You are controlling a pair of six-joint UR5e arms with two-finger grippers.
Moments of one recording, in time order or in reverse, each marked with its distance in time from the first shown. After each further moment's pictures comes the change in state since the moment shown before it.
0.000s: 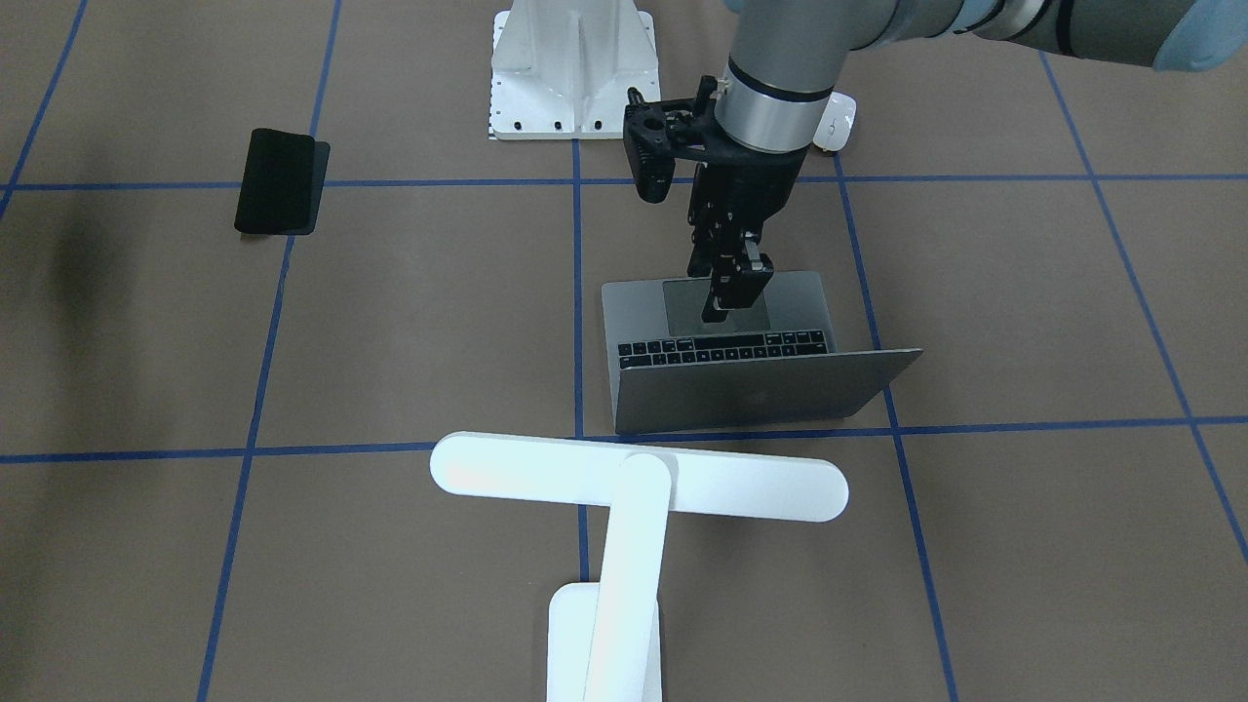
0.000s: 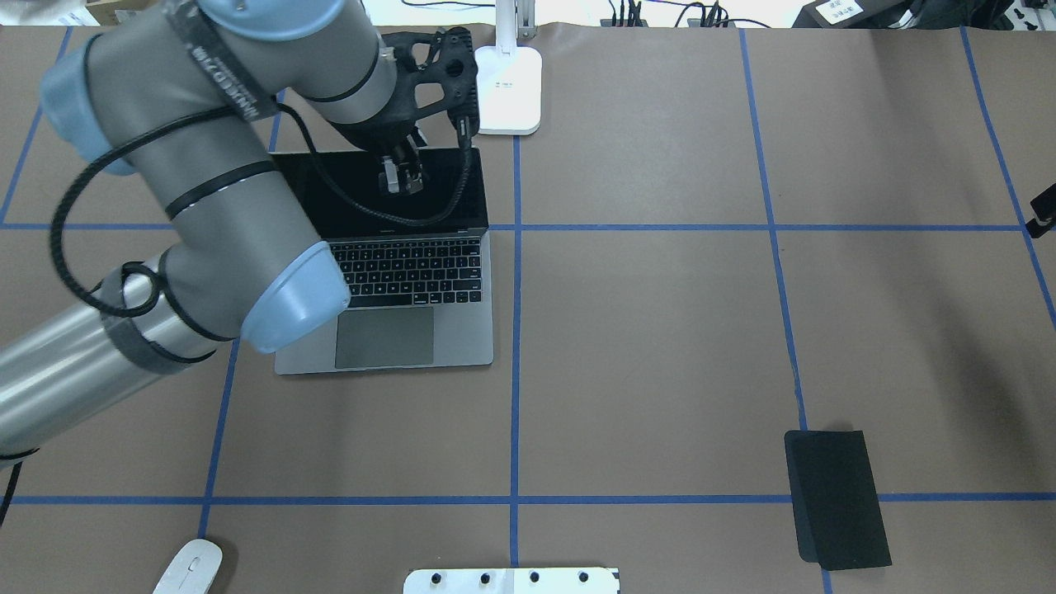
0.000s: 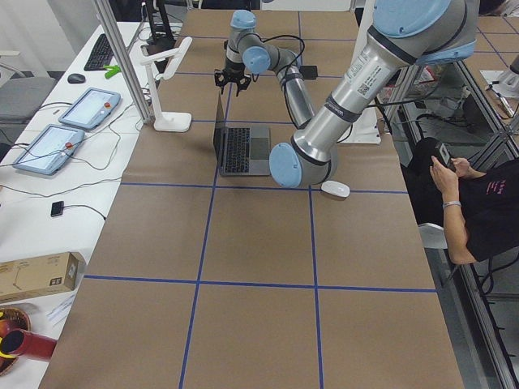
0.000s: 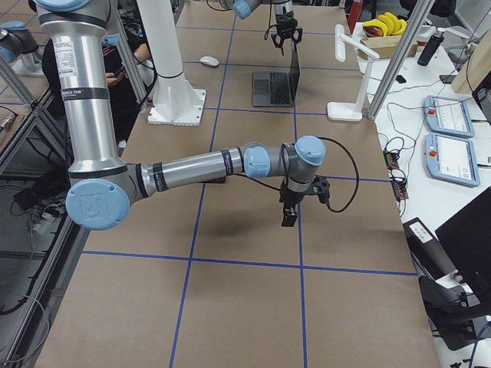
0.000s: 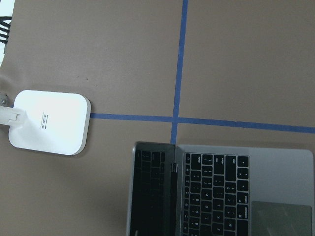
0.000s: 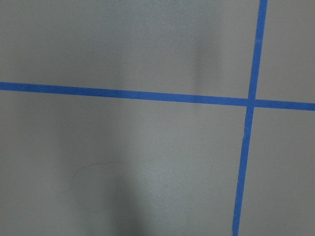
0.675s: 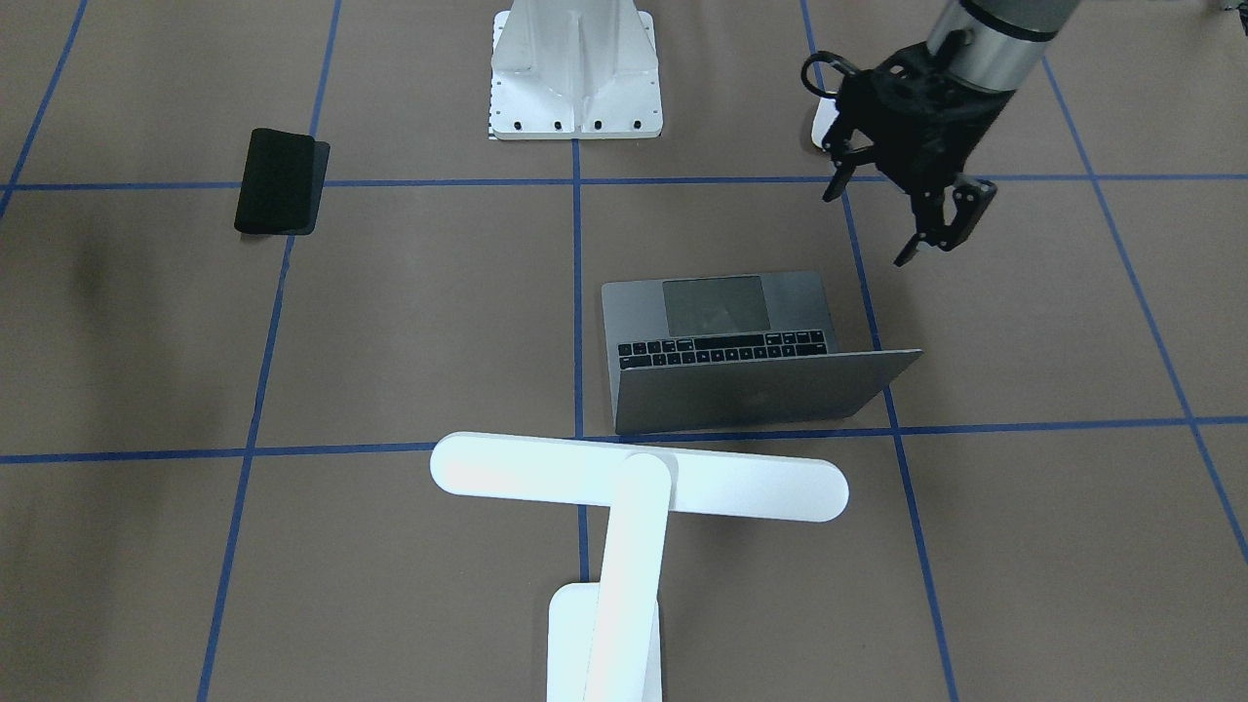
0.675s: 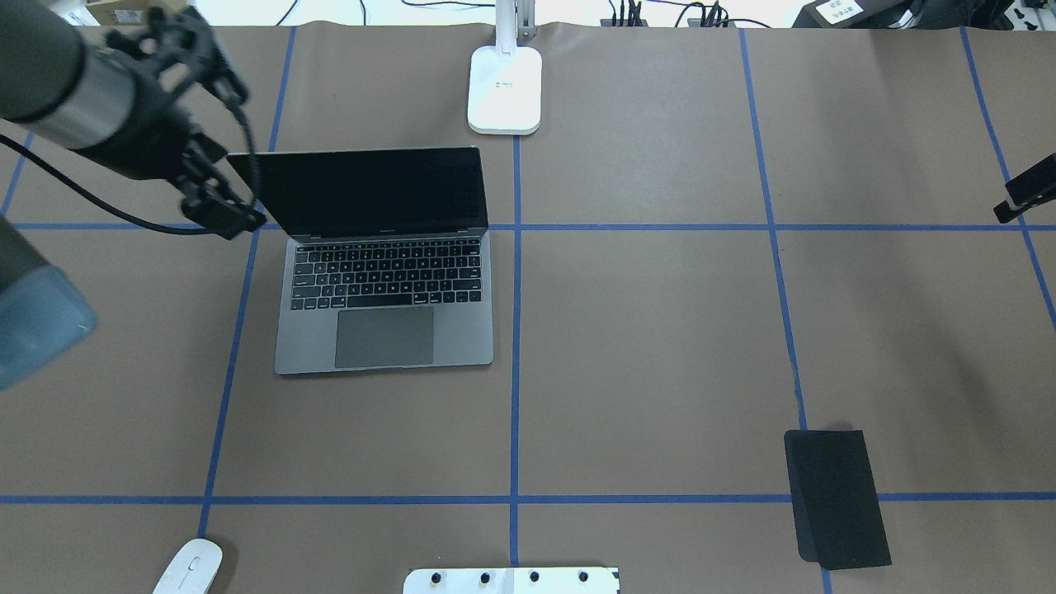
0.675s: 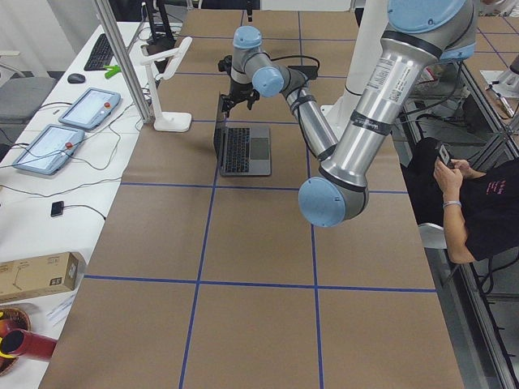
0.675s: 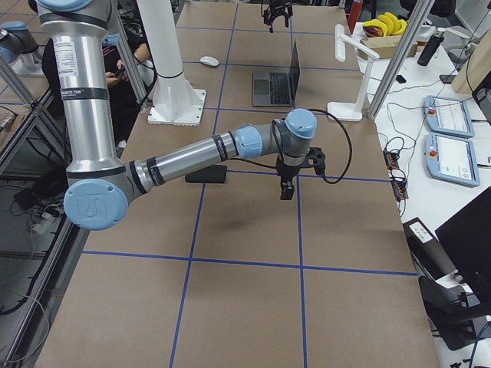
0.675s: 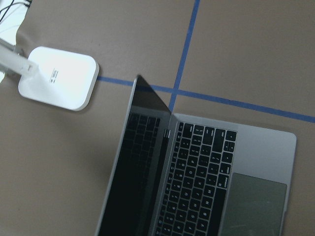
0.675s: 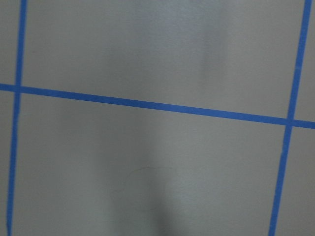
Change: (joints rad) left arm -0.194 0.339 -0.225 -0.010 -0.246 -0.358; right arm -0.038 -0.034 0.186 -0.001 0.095 0.091
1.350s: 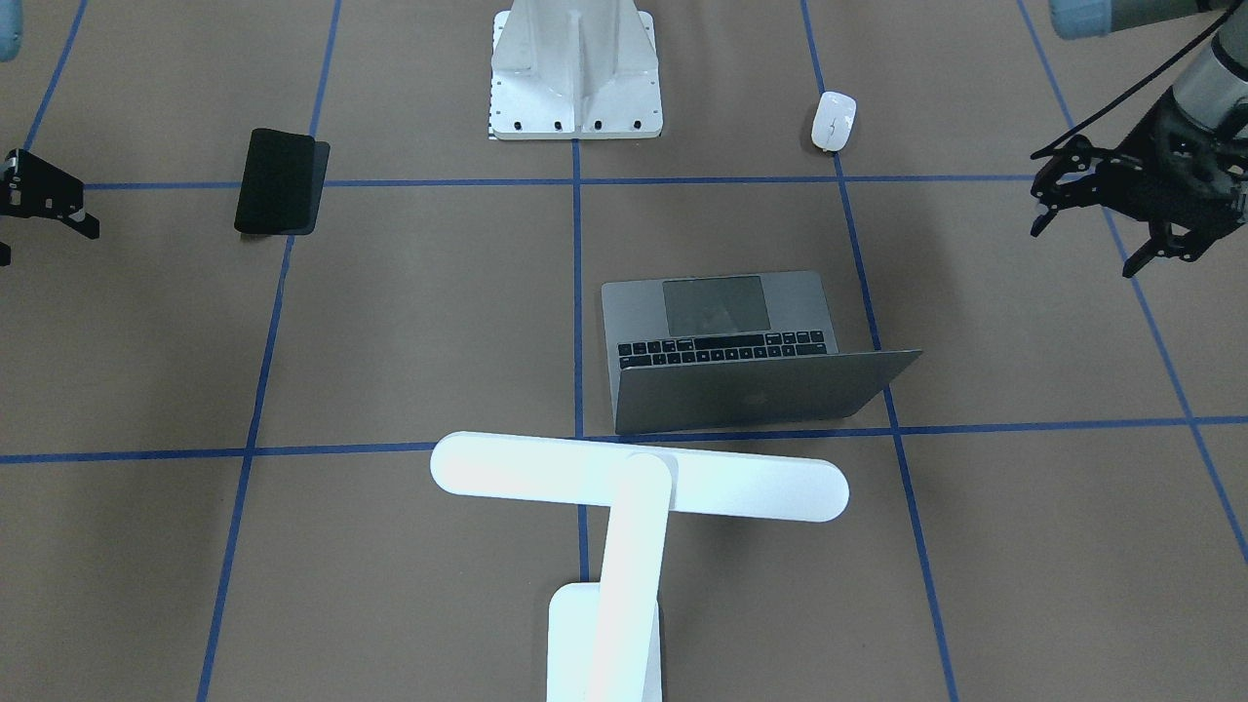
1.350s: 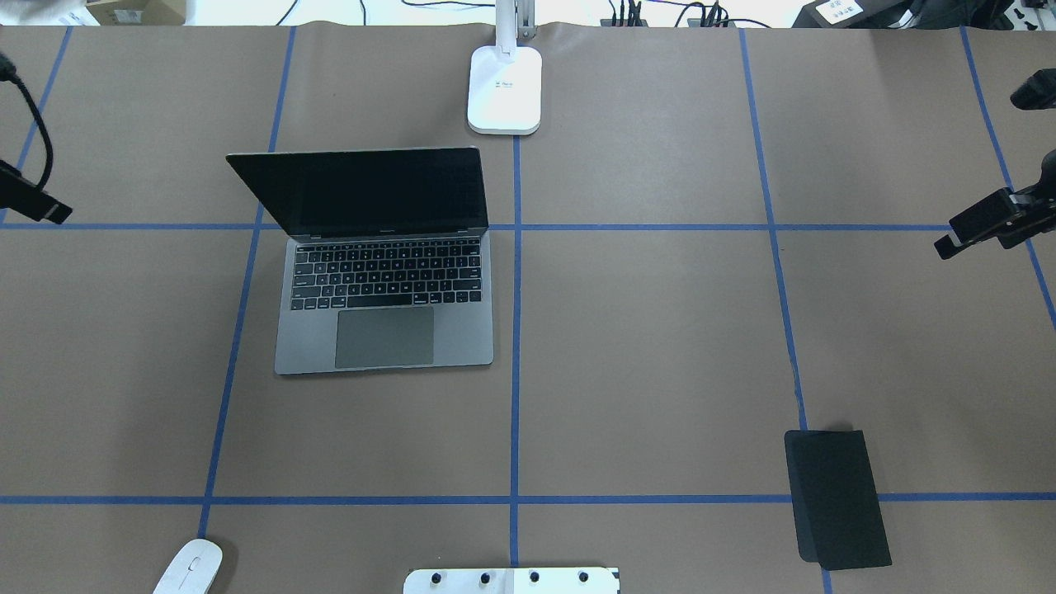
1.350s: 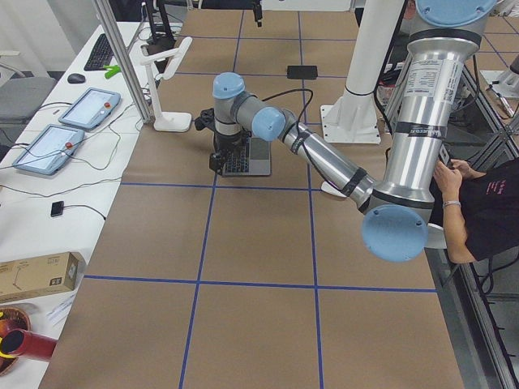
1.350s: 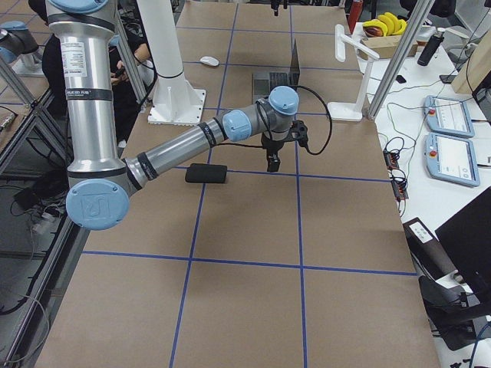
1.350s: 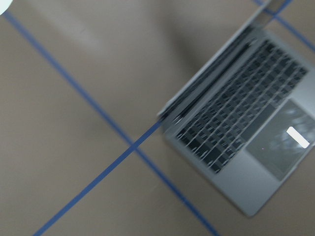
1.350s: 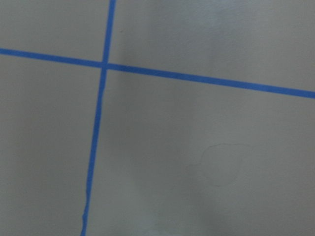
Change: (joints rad) left arm -0.223 0.268 0.072 -0.005 -0.073 -0.021; right arm -0.093 -0.042 0.128 0.069 0.070 0.055
